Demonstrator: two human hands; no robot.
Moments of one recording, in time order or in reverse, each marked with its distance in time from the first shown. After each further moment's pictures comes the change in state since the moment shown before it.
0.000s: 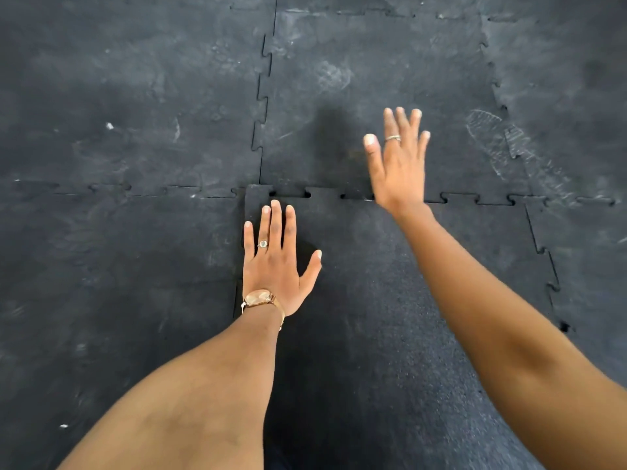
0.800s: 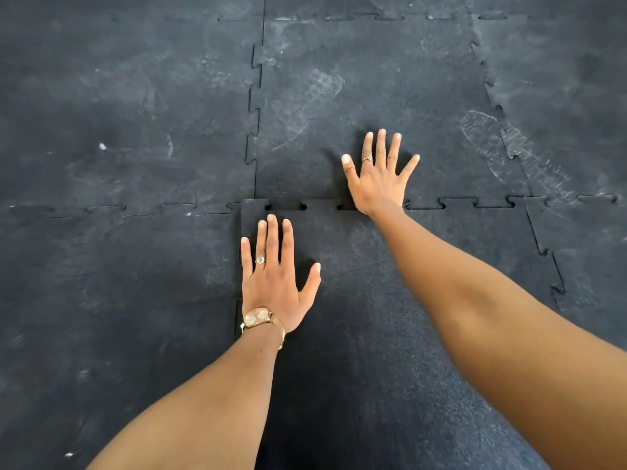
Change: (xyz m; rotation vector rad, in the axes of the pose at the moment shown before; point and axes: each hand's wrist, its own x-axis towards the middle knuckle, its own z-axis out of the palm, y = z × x) left_hand -0.001 0.000 -0.003 -0.023 -0.006 0.002; right_hand 0.016 0.009 0.047 -0.304 -0.272 0.185
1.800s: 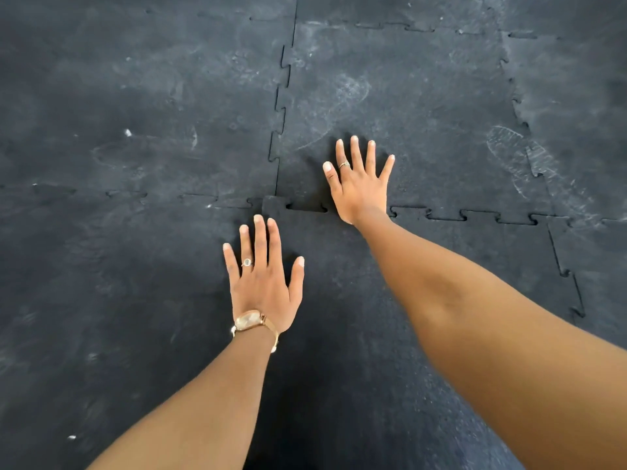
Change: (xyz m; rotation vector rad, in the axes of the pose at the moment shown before) left_hand -0.008 -0.027 0.001 -0.002 0.047 -0.177; right_hand -0.003 -0.054 0.019 -0.072 -0.015 -0.216
